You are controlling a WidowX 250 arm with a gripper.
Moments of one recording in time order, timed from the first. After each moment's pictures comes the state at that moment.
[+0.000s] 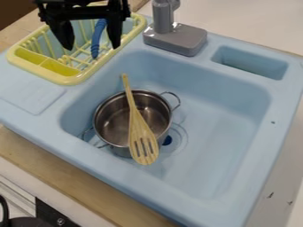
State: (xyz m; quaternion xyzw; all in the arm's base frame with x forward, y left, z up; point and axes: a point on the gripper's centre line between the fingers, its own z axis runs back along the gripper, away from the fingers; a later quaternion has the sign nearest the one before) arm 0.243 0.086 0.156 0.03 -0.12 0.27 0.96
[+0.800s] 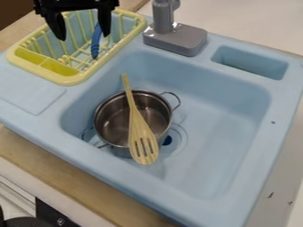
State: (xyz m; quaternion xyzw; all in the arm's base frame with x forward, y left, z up) arm 0.265 0.127 0.148 0.04 -0.11 0.34 0.93
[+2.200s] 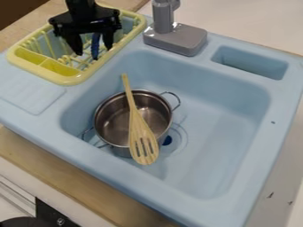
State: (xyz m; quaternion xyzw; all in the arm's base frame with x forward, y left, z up) arm 0.307 0.164 0.082 0.02 -0.14 0.32 0.94
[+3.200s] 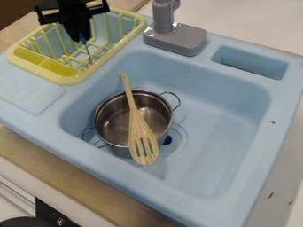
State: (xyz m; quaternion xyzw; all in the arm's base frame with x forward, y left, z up) arm 0.295 0.176 0.116 0.03 -0.14 0.38 0.91
